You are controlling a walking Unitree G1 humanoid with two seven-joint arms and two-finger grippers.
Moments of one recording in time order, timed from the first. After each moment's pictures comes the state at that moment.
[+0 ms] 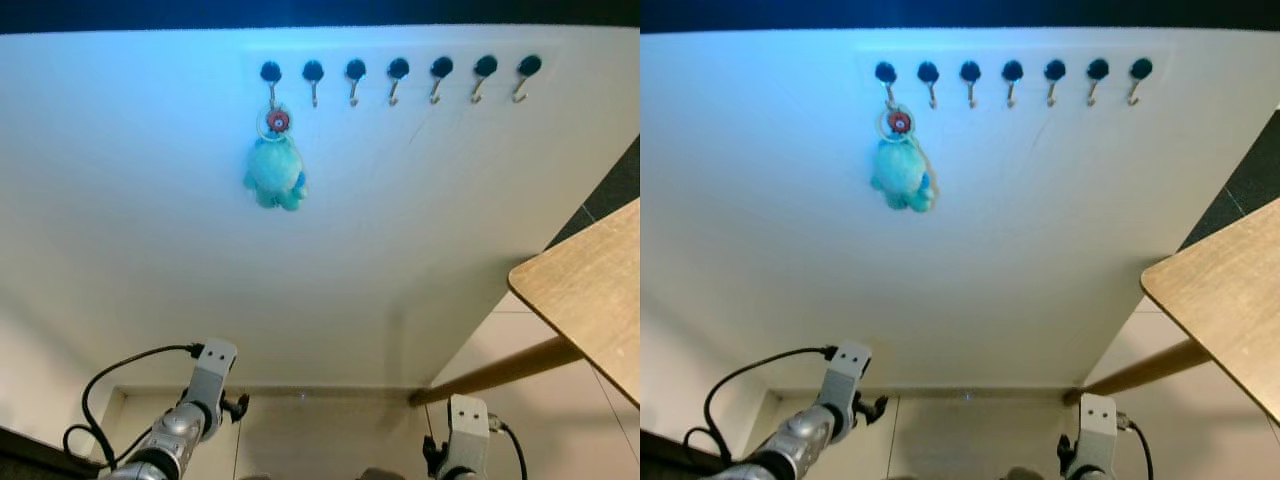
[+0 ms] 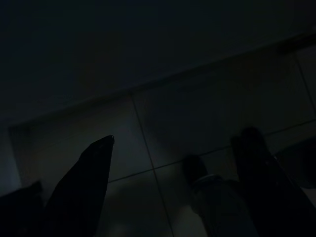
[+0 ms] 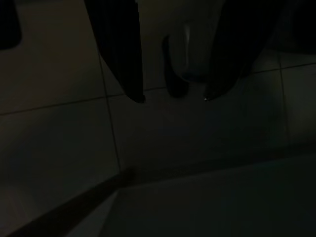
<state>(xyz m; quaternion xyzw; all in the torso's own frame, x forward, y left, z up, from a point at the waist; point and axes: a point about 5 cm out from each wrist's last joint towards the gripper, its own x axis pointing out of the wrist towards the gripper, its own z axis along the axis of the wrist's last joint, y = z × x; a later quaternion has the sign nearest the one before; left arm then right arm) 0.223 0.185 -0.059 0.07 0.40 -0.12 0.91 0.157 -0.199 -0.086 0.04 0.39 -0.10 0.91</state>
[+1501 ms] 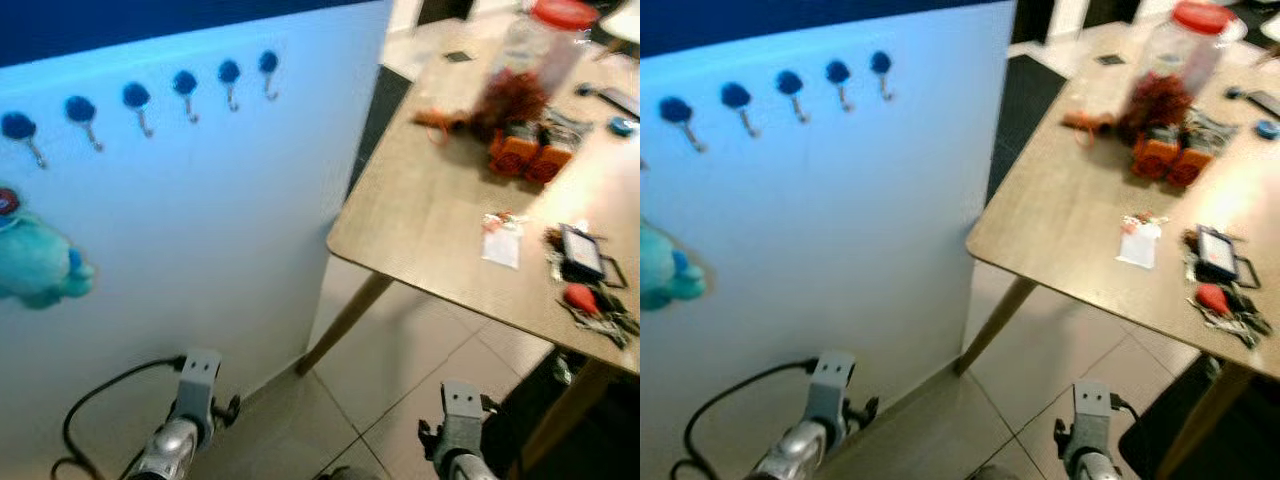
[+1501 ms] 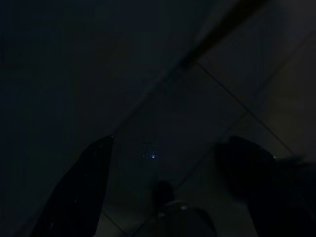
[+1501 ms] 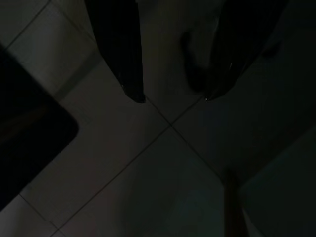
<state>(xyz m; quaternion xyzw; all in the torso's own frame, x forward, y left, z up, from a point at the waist) 0.203 0.190 -0.067 0.02 0.38 -0.06 0.92 0.171 -0.190 -0.082 0.03 0.38 -0.05 0.92</state>
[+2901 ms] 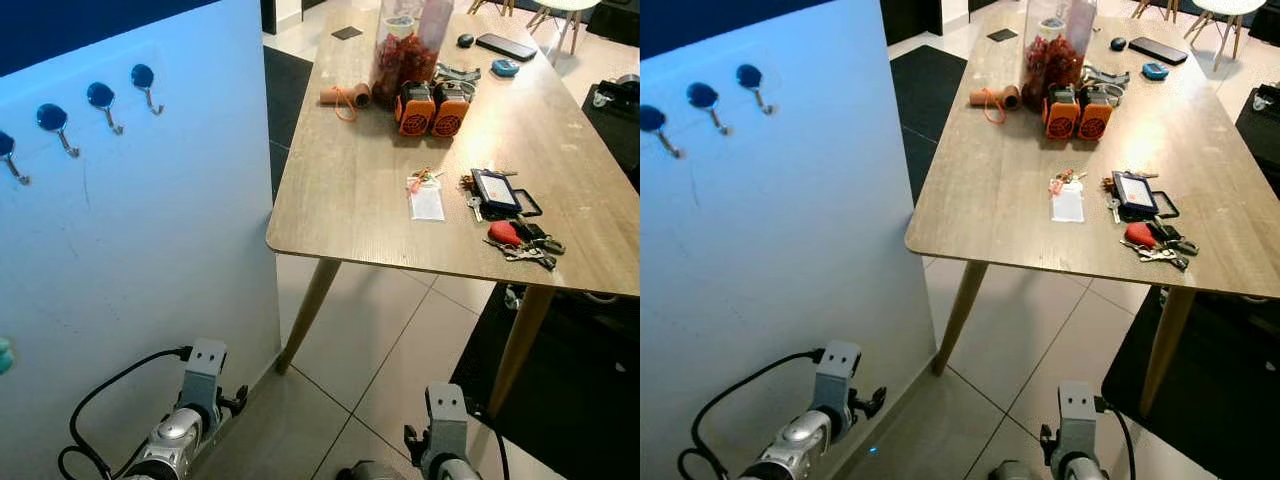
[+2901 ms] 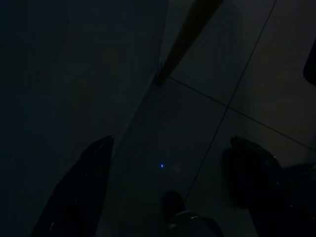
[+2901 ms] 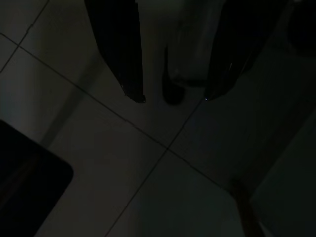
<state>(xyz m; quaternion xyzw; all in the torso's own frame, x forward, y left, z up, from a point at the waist) 0.221 0.183 -0.057 0.02 0.36 -0.09 0.93 0.170 -0.181 -0.084 0.03 0.38 -0.03 0.92</state>
